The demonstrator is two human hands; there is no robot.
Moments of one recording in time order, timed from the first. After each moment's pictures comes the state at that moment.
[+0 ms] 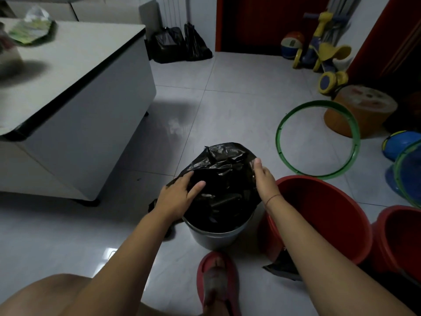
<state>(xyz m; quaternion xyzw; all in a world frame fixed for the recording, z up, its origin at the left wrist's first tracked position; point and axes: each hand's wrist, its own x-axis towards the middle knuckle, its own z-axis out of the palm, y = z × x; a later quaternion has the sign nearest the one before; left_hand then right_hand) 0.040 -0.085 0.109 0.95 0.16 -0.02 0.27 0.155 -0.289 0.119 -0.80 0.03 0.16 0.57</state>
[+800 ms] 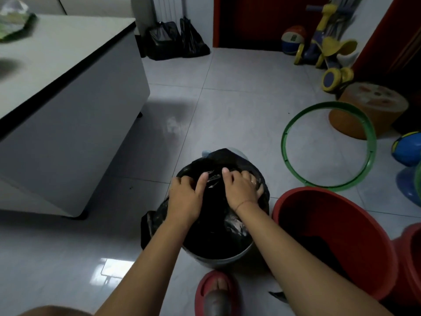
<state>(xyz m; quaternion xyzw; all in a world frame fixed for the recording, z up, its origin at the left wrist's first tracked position) 0.100 -0.104 0.094 0.87 0.29 0.07 0.39 0.178 -0.221 0.096 -0.96 -0.05 0.14 0.26</state>
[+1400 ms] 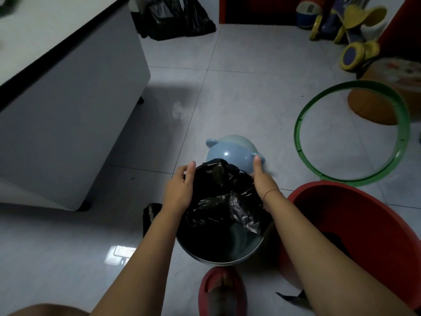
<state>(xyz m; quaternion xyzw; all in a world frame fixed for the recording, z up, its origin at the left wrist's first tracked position) 0.123 -0.076 0.050 0.83 0.32 0.06 0.45 0.226 -0.251 0.059 -0.85 0.09 0.29 0.43</state>
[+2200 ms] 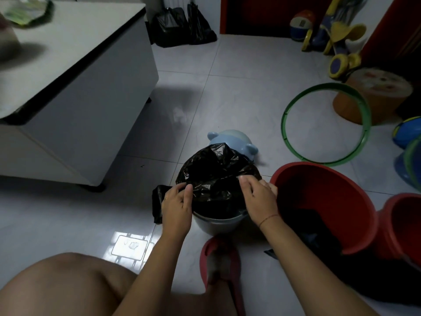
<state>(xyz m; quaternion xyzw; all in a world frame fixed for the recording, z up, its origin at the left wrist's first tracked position) -0.008 -0.126 0.063 0.83 0.29 0.20 0.42 0.093 -0.299 0.087 -0.93 -0.17 0.03 0.32</state>
